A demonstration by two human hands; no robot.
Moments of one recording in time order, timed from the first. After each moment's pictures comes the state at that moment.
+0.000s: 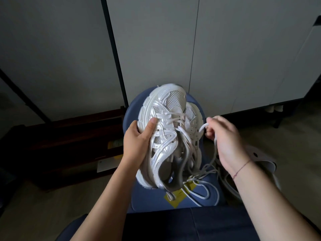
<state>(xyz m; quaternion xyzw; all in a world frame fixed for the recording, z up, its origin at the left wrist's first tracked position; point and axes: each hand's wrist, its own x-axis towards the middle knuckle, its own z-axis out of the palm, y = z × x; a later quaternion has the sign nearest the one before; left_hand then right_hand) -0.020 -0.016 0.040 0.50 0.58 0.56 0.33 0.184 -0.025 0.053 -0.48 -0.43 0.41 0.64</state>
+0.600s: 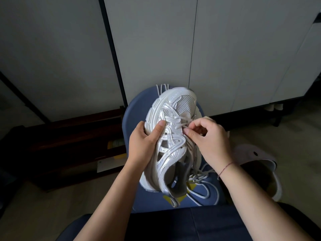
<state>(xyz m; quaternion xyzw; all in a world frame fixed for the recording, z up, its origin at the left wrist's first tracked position) -0.008 -0.018 0.036 0.52 0.57 0.54 0.34 0.166 -0.034 0.054 -0.53 -0.64 0.17 0.53</state>
